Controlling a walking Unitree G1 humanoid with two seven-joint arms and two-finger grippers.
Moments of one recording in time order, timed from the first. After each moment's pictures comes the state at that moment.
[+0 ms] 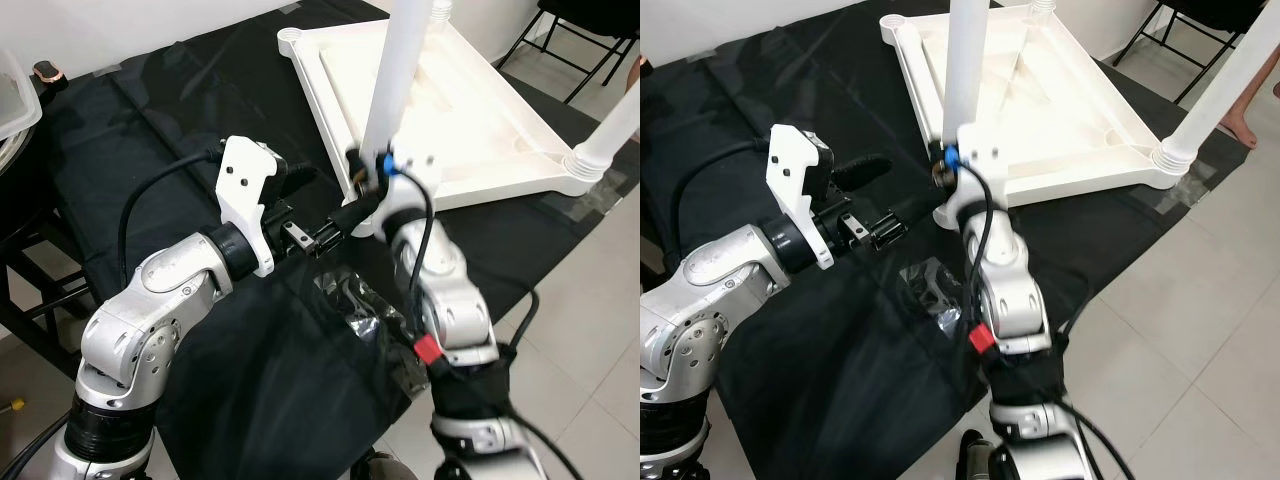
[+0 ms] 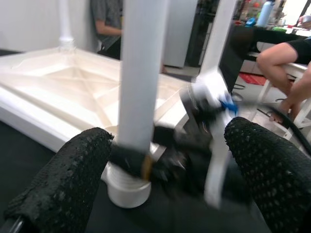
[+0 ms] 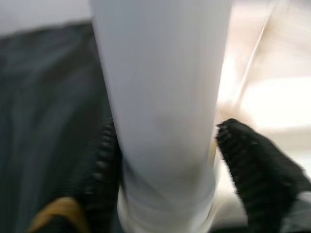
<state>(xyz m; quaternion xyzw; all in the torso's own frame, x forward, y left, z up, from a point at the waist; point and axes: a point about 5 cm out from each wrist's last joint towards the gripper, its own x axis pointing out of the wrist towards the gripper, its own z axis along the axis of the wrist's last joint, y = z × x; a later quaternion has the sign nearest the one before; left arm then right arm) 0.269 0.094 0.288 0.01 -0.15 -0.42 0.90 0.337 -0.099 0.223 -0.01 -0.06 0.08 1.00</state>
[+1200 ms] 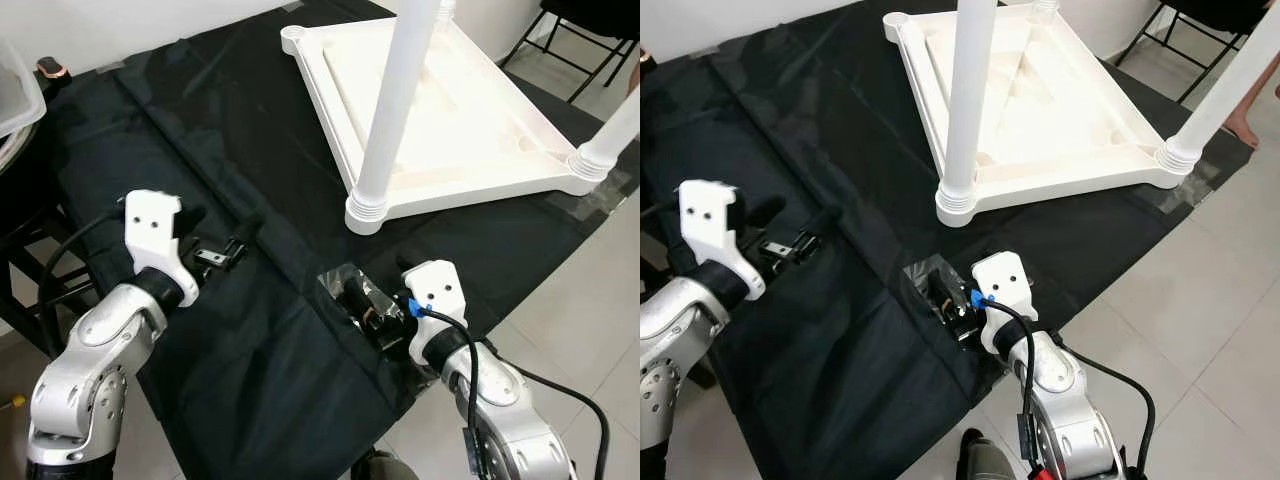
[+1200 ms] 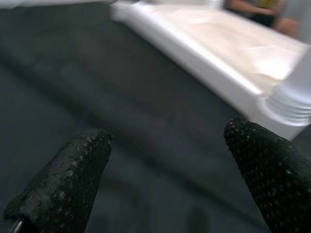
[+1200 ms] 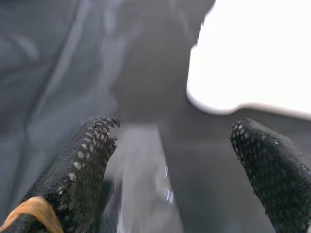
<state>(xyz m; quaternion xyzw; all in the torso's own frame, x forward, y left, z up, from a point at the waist) 0.263 0.178 0.217 -0.06 -0.07 -0.14 0.99 0.260 -0.127 0.175 -0.11 -0.04 0.21 0.97</state>
